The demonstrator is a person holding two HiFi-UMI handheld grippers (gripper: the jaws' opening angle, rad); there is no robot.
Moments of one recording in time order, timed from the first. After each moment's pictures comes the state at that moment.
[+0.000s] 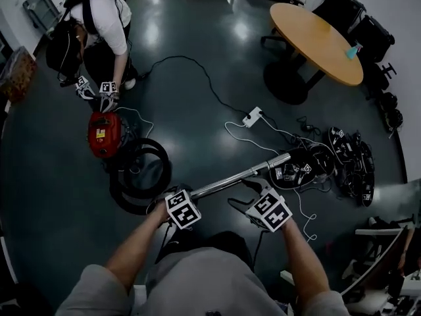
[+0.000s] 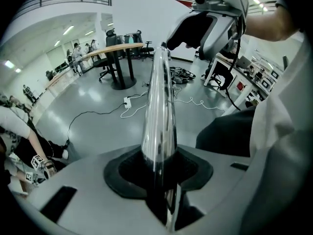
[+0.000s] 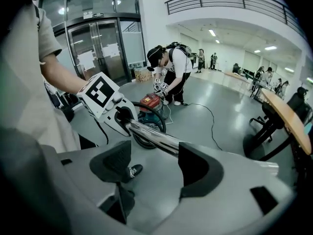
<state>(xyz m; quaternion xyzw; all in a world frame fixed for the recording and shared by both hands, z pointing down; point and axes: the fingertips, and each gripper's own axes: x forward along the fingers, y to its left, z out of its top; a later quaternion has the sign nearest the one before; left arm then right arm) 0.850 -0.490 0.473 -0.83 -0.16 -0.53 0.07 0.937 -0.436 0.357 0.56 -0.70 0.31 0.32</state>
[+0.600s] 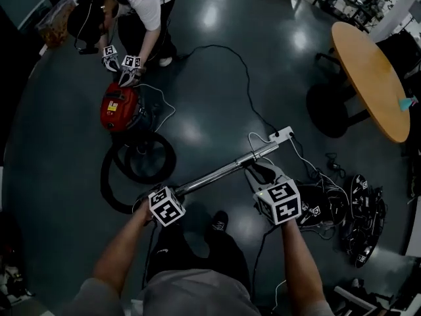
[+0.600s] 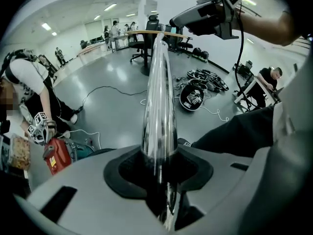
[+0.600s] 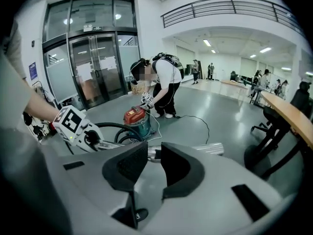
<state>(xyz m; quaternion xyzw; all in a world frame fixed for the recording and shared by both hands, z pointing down) 0.901 -0.555 0.553 -0.82 0.01 -0.57 -0.06 1.111 -0.563 0.398 0.57 -0.73 0.27 0.26</state>
